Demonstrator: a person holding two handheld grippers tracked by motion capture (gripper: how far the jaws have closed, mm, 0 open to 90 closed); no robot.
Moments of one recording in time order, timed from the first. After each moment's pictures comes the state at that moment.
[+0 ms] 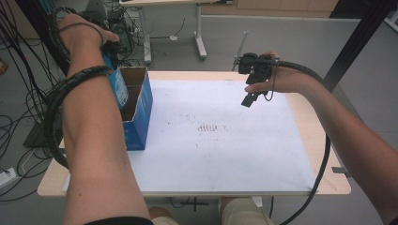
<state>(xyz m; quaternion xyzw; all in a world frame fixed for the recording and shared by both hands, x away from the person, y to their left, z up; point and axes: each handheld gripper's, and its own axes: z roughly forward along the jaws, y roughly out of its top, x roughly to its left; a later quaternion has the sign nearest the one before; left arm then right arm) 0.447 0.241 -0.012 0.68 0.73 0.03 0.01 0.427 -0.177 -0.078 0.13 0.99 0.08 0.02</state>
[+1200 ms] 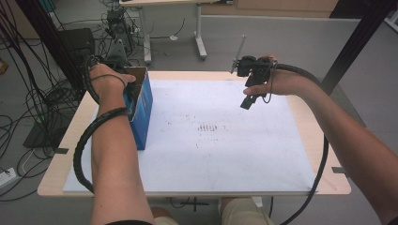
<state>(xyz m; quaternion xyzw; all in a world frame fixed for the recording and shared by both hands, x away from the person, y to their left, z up) 0.444 0.226 -0.131 0.69 0.72 0.02 -0.01 0.429 -0.172 -0.087 0.14 0.99 0.08 0.01</state>
